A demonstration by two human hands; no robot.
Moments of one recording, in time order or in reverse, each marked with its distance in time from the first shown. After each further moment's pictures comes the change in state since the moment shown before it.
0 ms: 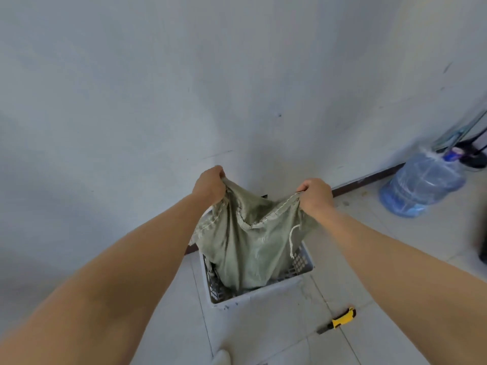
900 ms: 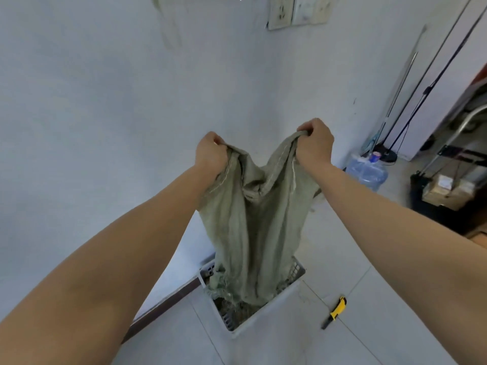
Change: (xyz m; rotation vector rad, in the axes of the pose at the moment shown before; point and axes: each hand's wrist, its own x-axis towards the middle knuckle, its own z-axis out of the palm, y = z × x) left_hand -0.010 0.075 -0.168 -0.495 0.144 0.279; right_hand -0.074 -0.177 -0.130 0.395 0.619 -0.092
